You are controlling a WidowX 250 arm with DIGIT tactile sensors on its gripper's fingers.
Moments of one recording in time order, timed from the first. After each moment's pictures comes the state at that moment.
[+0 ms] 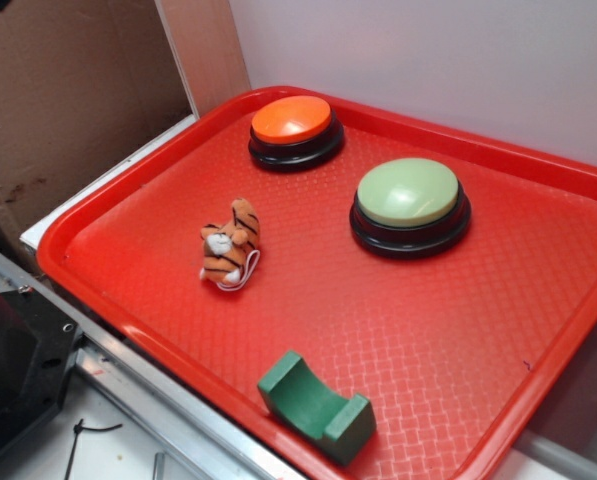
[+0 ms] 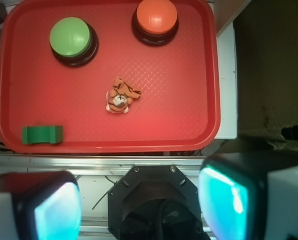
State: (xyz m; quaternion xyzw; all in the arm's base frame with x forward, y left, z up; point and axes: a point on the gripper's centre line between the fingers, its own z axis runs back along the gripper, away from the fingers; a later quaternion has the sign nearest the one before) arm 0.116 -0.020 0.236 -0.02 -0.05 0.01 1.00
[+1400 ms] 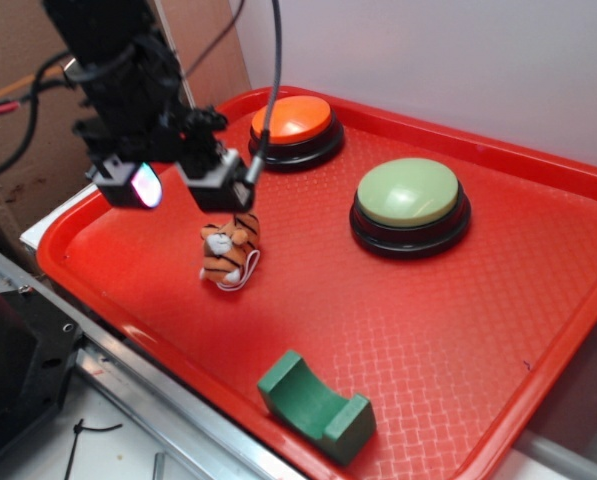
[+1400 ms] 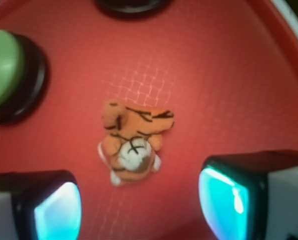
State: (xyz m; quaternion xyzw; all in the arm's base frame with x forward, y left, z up) arm 0.181 -0.048 0.058 -0.05 -0.09 0.24 0.97
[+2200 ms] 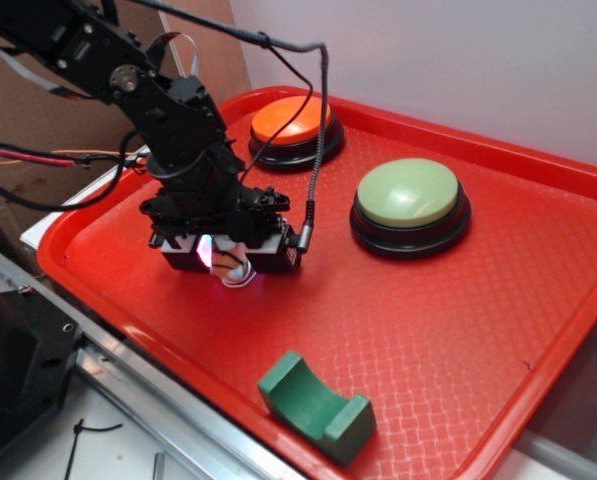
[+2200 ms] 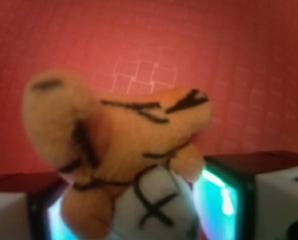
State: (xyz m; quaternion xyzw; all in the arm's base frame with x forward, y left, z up) arm 0.203 -0.052 0.006 -0.05 -0.11 0.27 0.96
